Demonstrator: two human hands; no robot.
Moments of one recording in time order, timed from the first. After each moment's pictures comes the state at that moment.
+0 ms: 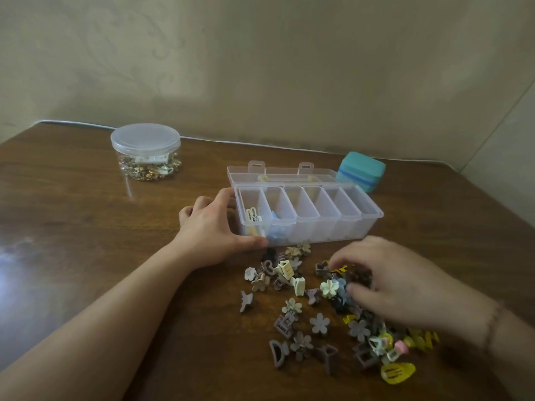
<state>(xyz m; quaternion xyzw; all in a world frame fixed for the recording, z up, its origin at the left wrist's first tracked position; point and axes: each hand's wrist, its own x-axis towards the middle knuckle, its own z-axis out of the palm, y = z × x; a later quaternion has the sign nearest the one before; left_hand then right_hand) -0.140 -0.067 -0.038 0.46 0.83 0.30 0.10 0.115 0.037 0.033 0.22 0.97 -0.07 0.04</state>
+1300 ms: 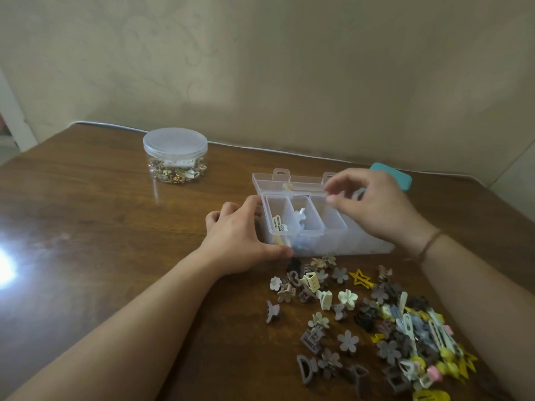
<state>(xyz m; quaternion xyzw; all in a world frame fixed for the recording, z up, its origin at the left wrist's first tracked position) -0.144 -0.066 -0.042 0.47 0.83 0.30 0.09 0.018 0.085 0.044 0.22 0.92 -0.22 -0.25</state>
